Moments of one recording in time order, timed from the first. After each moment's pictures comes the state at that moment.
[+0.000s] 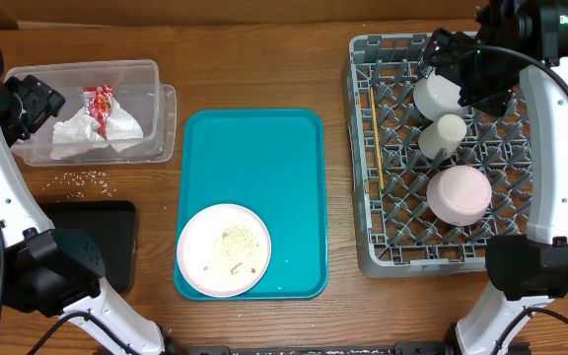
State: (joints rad) left arm 0.45 2.00 2.29 -1.63 -0.10 -0.55; right arm 0.05 1.94 2.33 -1.61 -0.15 0.51
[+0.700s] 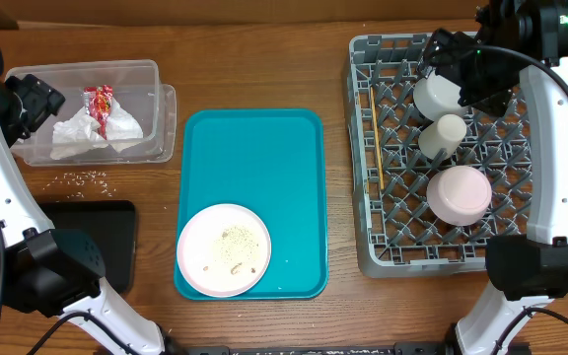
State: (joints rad) left arm 0.45 2.00 2.29 -1.62 -0.07 -0.58; right arm 0.05 1.94 2.33 -1.61 -0.15 0.51
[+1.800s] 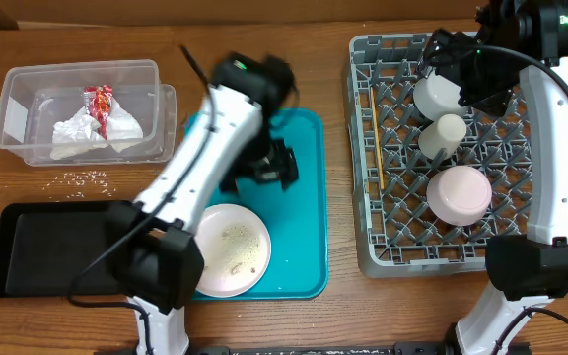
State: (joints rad) left arm -0.48 2.00 1.86 -1.65 0.10 -0.70; right arm 0.05 1.94 2.33 -1.61 -0.15 0.51
